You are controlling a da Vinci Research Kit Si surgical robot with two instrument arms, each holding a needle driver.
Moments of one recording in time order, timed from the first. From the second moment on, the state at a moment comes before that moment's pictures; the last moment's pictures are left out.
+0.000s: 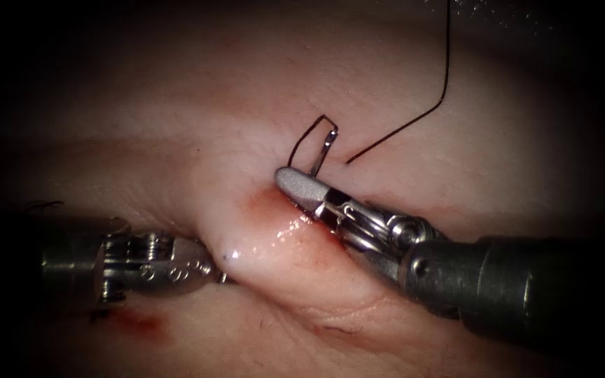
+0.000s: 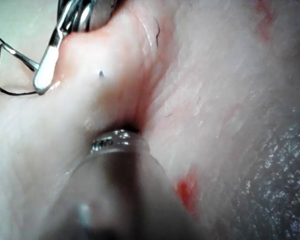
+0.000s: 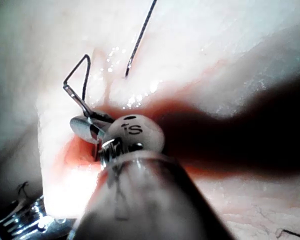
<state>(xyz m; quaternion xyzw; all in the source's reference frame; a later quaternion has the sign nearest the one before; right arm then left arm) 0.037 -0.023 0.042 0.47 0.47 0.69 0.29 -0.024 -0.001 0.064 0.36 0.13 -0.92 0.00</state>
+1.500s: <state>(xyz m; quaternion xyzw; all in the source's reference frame) 0.023 -0.015 0.049 0.36 0.57 0.65 0.36 -0.020 0.004 0.064 0.59 0.08 -0.79 0.17</state>
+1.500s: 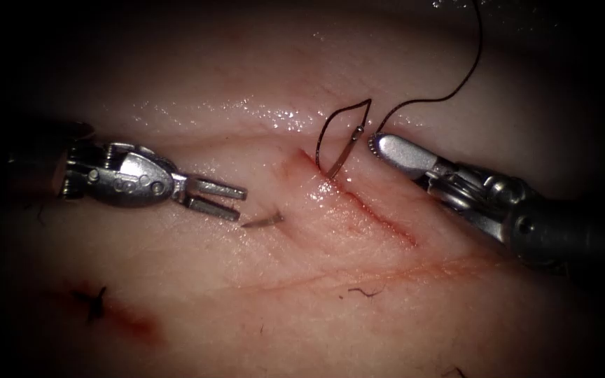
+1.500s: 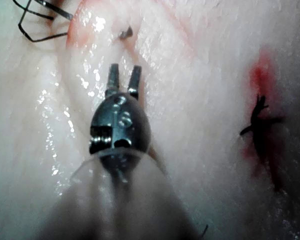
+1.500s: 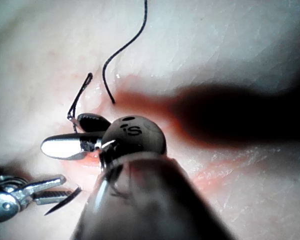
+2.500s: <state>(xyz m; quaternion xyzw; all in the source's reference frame) 0.021 -0.016 0.051 0.36 0.57 0.64 0.37 -0.024 0.004 0.064 0.63 0.23 -0.73 0.12</state>
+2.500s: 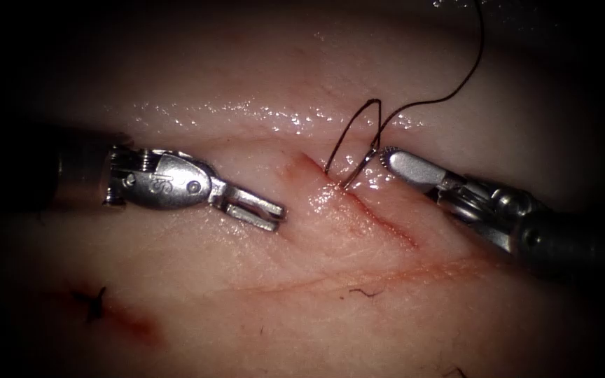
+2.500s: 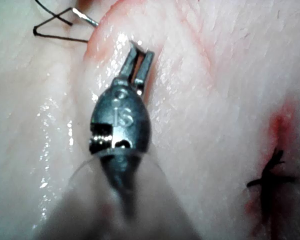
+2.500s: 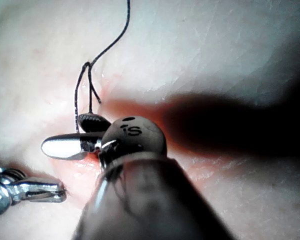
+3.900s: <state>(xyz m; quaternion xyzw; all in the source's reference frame) 0.023 -0.018 0.046 0.21 0.63 0.34 0.67 -0.016 0.004 0.046 0.63 0.42 -0.65 -0.07</state>
